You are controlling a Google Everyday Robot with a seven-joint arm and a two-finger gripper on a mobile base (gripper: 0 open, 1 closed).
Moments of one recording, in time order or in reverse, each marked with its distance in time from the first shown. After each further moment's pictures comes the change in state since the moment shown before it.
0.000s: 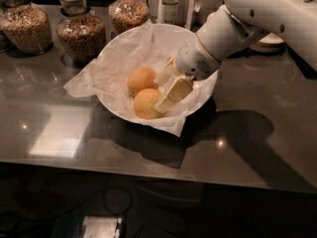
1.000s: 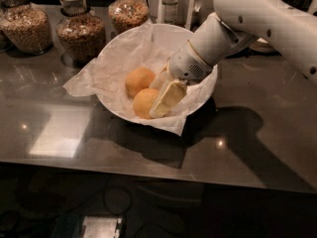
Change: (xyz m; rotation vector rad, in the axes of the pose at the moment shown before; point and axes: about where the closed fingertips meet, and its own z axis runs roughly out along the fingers) arm -0.004 0.004 0.020 -0.058 -0.010 0.011
